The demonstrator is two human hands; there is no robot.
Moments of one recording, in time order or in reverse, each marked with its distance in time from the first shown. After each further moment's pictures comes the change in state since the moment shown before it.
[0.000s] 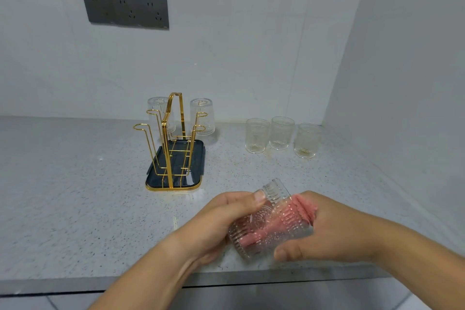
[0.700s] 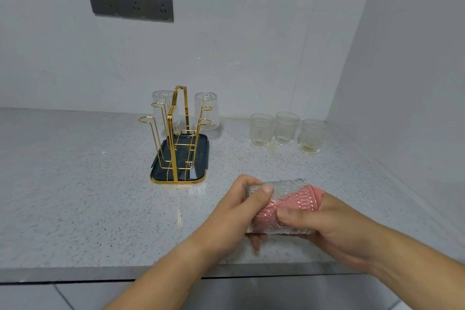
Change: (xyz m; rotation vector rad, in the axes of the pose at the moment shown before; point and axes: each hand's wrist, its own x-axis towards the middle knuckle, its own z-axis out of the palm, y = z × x) left_hand -0.006 -0.009 0.007 0.239 0.172 0.077; right_hand 0.010 0.029 0.017 0.557 0.127 0.003
